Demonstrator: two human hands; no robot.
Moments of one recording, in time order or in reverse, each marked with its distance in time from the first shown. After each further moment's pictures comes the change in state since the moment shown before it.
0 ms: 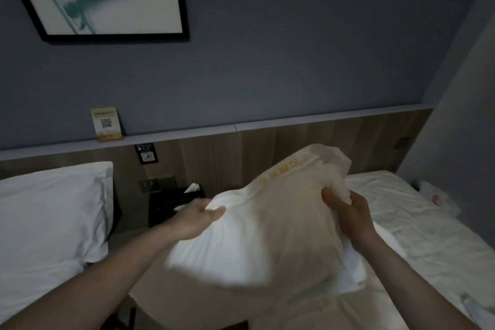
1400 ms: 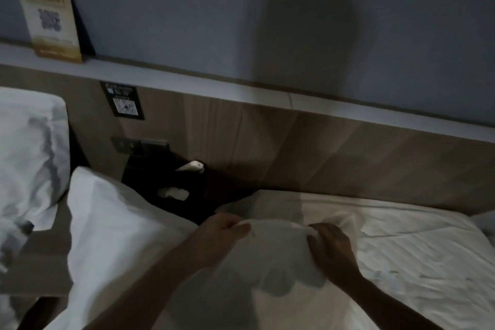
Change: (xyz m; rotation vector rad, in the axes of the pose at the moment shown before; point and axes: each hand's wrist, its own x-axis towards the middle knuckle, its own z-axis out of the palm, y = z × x) left_hand 0.308 -0.166 0.031 -0.373 0.032 -0.066; right_hand 0.322 0.284 0.175 -1.046 -0.481 -0.401
